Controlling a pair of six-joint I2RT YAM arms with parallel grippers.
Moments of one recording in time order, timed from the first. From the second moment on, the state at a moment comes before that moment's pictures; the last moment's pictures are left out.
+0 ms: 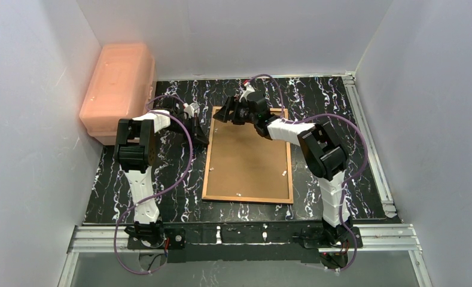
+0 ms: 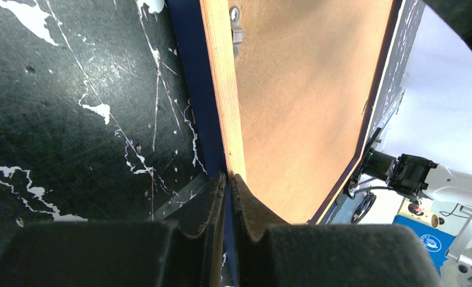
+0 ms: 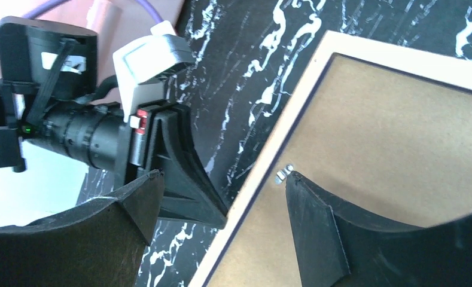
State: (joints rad) left arm -0.09 2.11 1.38 -0.54 0.86 -0.11; right arm 0.63 2.11 1.41 0.38 -0.33 0.71
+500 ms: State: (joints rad) left arm -0.09 2.08 1.31 -0.53 0.89 -0.12; right arm 0.69 2.17 1.49 0.22 -0.28 0.63
